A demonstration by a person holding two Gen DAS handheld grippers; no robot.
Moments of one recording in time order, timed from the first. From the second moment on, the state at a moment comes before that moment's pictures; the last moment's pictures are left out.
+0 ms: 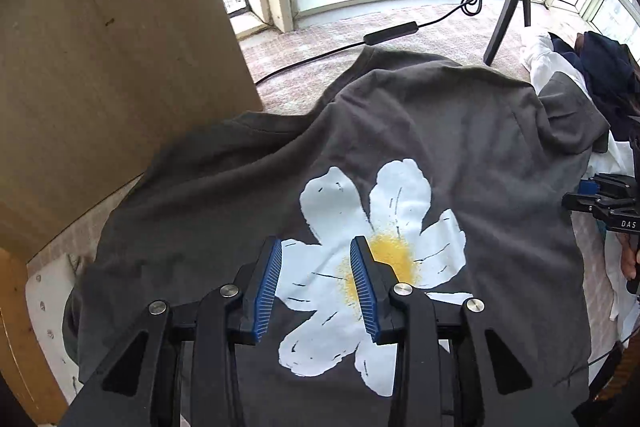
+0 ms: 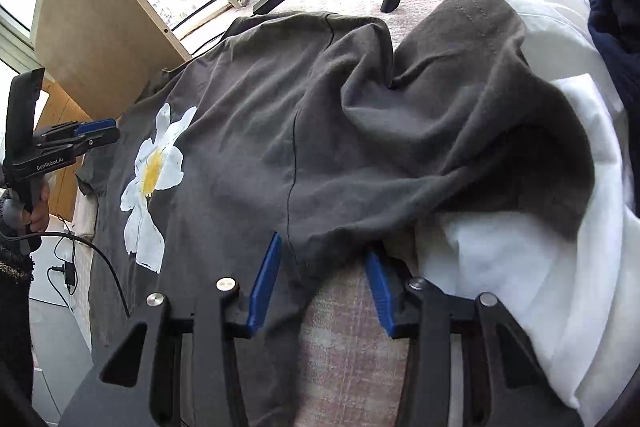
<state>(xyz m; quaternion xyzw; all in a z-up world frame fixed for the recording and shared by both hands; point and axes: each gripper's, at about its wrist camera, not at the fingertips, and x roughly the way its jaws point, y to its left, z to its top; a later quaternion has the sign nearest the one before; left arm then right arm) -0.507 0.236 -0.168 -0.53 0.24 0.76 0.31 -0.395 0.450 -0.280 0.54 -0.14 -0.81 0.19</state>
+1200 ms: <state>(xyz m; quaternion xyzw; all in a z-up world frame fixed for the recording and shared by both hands) -0.555 0.218 -0.245 -0.44 0.34 0.79 0.28 -0.401 0.387 -0.262 0.61 0.02 -0.77 0.19</state>
